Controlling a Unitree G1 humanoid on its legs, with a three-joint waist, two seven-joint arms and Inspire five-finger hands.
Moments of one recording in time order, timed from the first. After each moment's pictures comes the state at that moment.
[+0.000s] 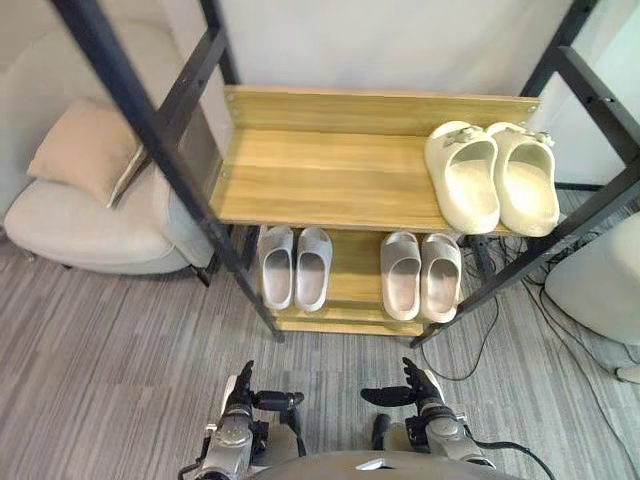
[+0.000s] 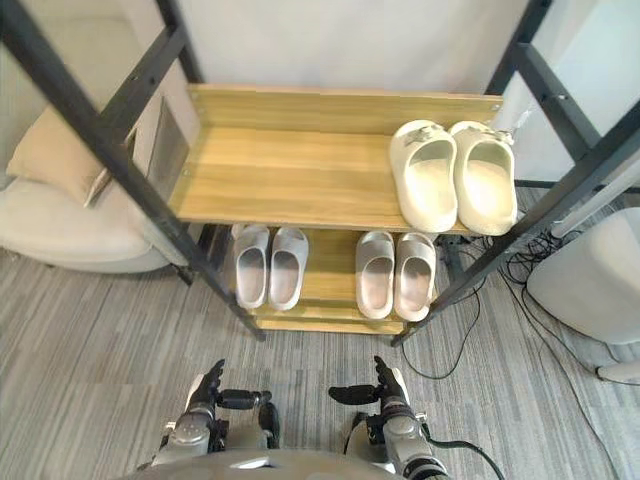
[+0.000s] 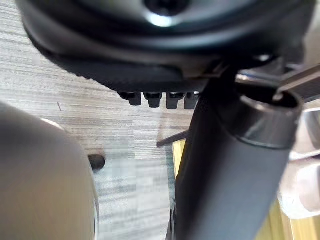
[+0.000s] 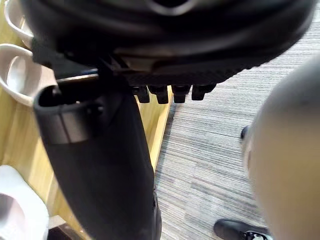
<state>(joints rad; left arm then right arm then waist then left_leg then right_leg) 0.08 0.11 -0.04 0.89 0.01 -0.05 0.18 0.00 -0.05 0.11 0.99 -0.06 -0.07 -0.14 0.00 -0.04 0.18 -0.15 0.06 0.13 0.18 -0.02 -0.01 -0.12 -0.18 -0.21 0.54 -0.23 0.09</state>
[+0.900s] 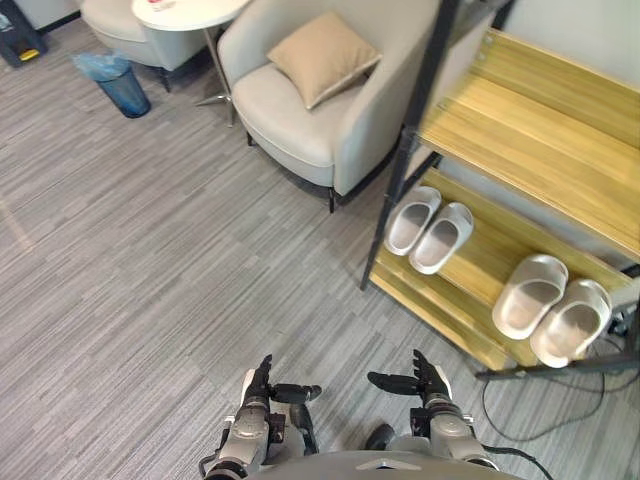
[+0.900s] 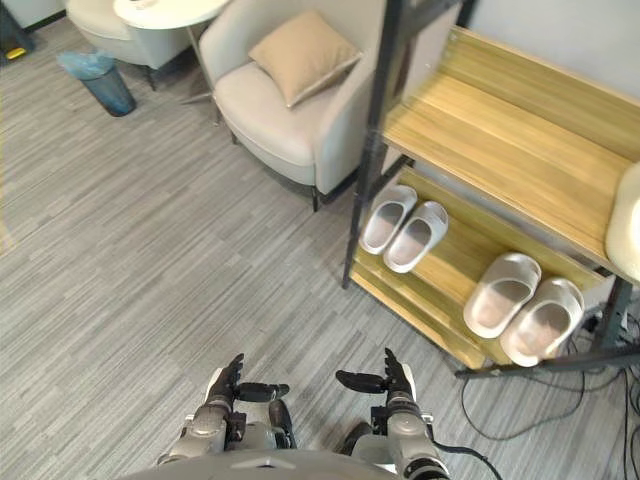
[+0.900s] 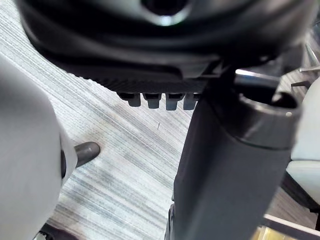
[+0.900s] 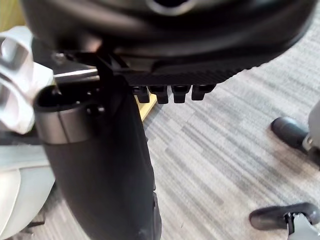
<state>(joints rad) 0.04 0.06 -0.11 0.95 -0.01 -0.07 0.17 0.01 0.00 0.02 0.94 0.00 -0.09 -0.14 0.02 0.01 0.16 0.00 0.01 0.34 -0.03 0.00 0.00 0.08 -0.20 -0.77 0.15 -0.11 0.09</state>
